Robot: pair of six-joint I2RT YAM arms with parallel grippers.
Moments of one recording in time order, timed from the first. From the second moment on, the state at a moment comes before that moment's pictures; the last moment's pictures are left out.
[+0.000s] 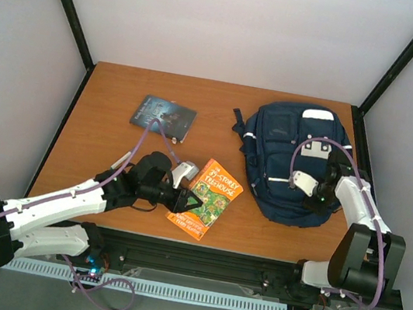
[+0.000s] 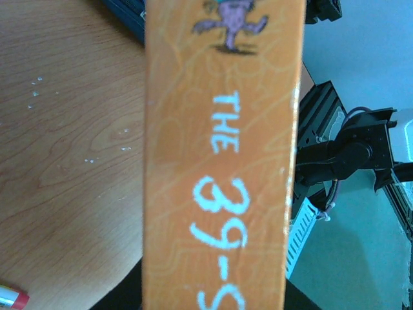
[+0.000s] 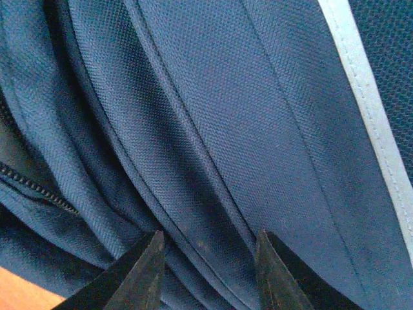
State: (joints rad) left arm -0.87 1.02 0.68 -0.30 0.41 -0.58; right arm -0.14 1.37 0.91 -0.94 -0.11 -1.26
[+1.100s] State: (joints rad) left arm -0.87 1.01 0.66 -0.29 0.39 -0.59; right arm -0.14 1.36 0.86 -0.98 -0.11 -1.29
